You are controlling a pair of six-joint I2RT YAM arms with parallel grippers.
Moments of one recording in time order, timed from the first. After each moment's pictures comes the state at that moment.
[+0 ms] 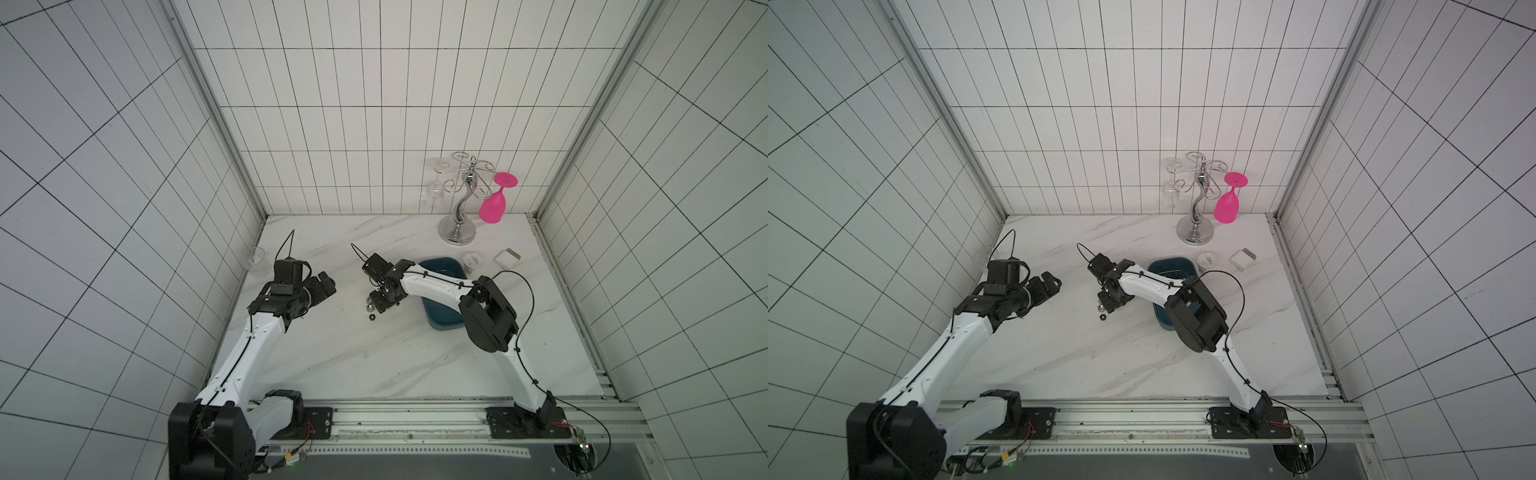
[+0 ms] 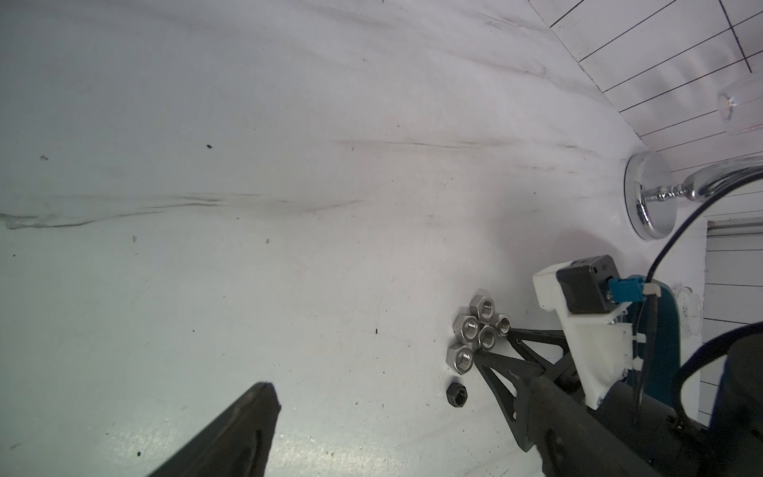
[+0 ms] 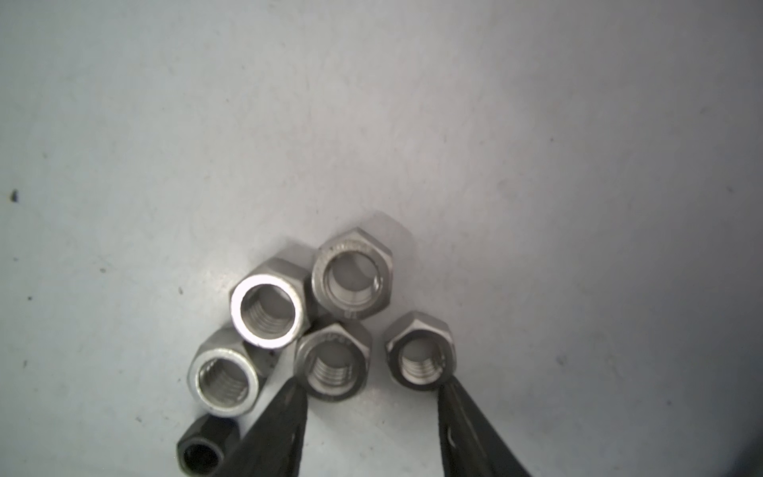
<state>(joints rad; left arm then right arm) -0.06 1.11 0.80 -0.55 0.18 -0.63 0.97 2.29 1.84 -0.80 0.05 0.19</state>
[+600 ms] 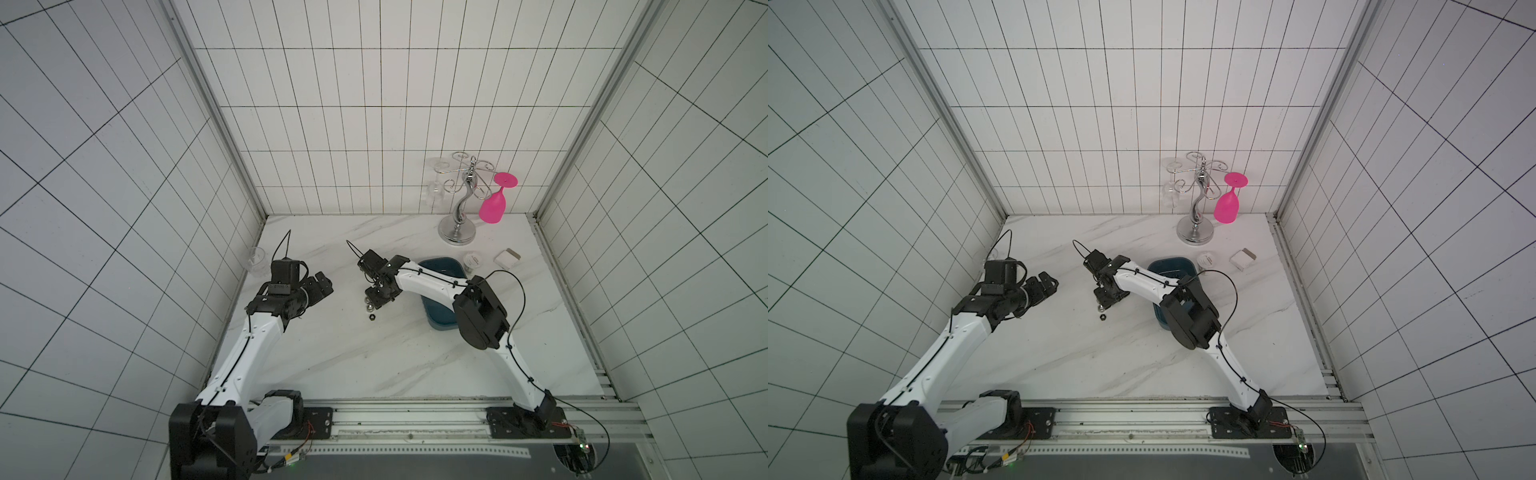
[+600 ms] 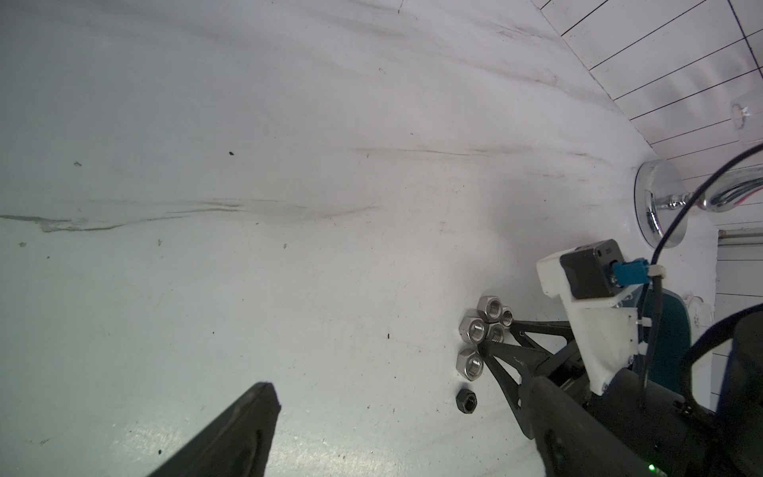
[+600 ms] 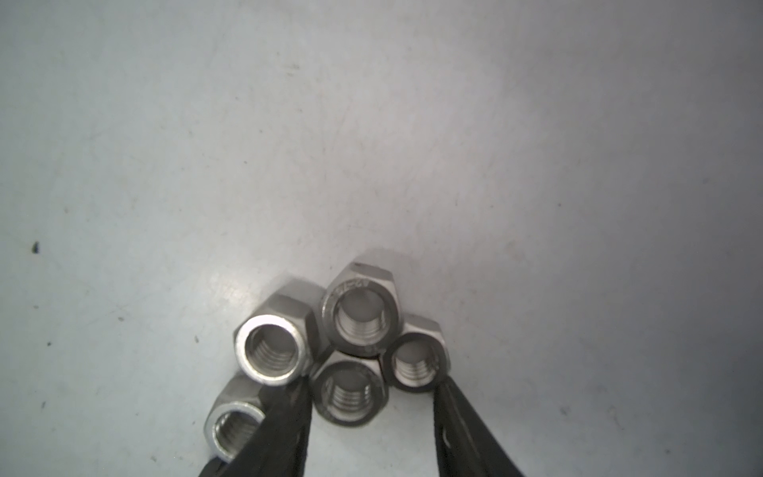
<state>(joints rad) -0.03 1.11 0.80 -0.55 0.18 -0.62 0.97 2.36 1.97 -0.87 0.04 0.19</state>
